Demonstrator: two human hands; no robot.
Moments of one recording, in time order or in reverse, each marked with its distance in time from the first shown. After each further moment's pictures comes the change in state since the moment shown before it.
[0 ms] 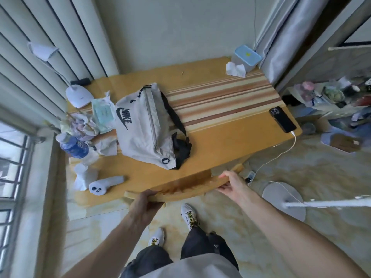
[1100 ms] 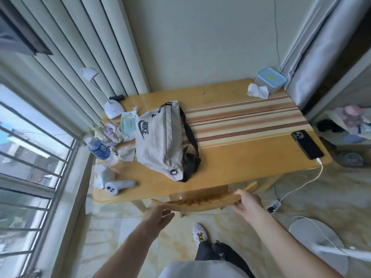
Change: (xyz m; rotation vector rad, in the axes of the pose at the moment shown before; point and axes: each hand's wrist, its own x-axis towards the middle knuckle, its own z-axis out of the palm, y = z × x) left_hand -0.032 -0.055 0.029 0.295 0.179 0.176; right_hand -0.010 -0.034 -0.043 -0.174 0.054 -0.039
